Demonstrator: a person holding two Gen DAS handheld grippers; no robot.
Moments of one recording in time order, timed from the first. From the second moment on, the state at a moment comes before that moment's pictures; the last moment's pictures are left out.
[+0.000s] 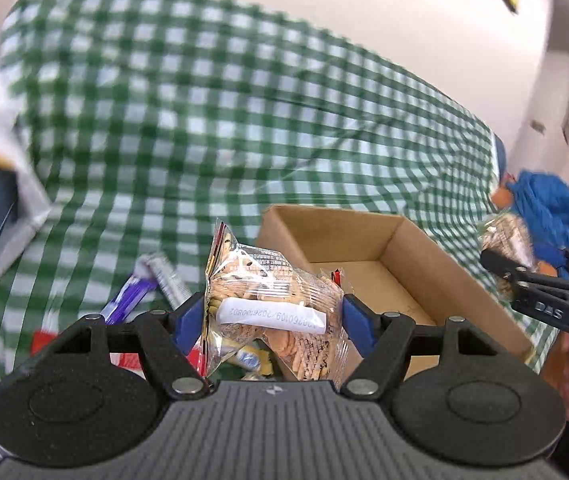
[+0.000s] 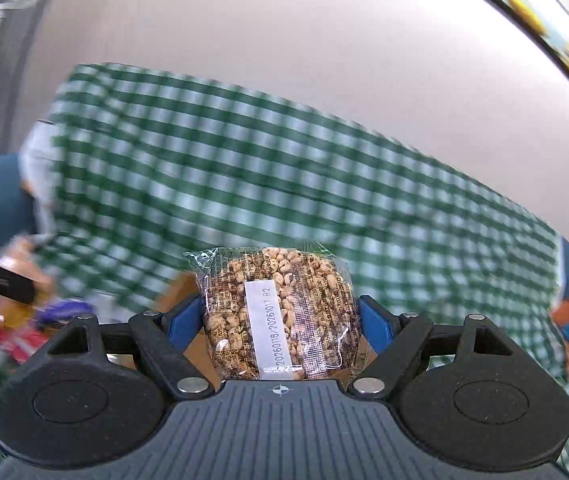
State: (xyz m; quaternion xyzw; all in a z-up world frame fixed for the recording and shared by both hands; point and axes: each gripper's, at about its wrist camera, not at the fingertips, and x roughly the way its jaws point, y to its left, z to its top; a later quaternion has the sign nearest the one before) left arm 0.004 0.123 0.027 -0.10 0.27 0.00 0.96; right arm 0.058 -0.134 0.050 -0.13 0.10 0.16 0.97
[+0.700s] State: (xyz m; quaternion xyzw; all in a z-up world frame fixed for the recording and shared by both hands) left arm 0.022 0.007 0.003 -0.02 0.25 -0.10 0.96; right arm 0.095 -0.214 0.024 -0.02 0.19 0.08 0.98
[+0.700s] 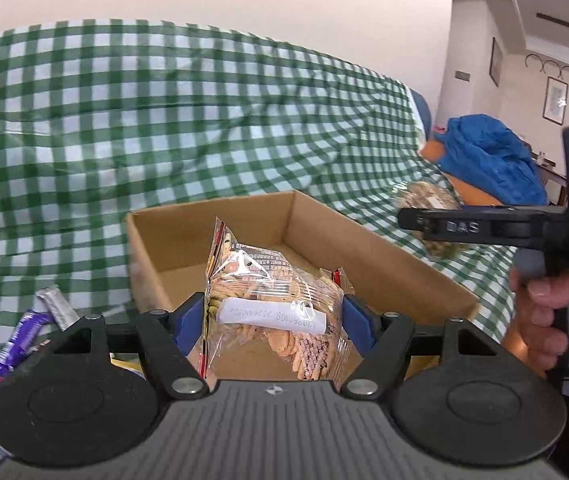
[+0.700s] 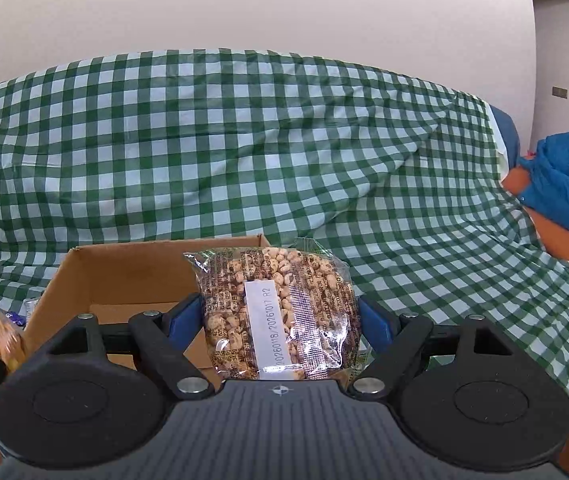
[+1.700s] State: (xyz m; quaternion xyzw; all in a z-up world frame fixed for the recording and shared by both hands) left arm 0.026 -0.004 -0.010 -0.03 0.26 -0.12 0.96; right arm 0.099 -0.199 0.018 -0.06 0.19 0.08 0.98
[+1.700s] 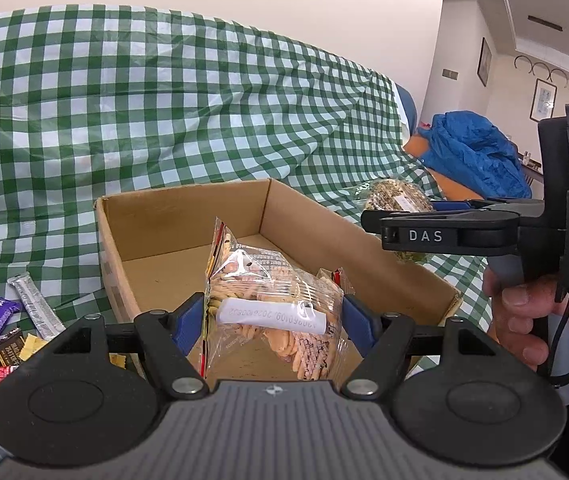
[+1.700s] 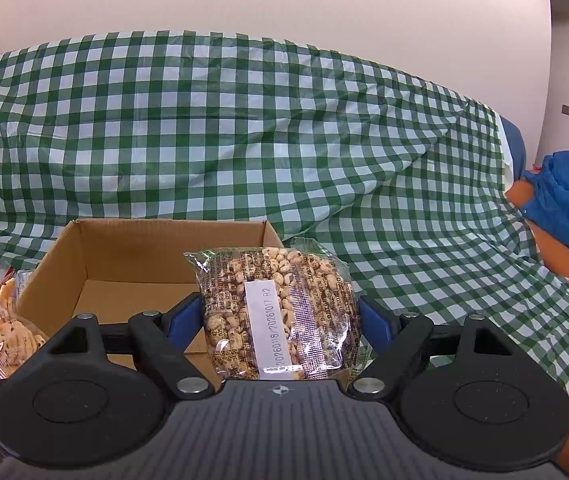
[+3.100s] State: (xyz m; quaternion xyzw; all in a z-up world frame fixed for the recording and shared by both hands) left arm 0.006 0.271 -0.017 -0.21 0.35 0.19 0.89; right arm 0.011 0.039 -0.025 -0.02 0.31 0.27 0.91
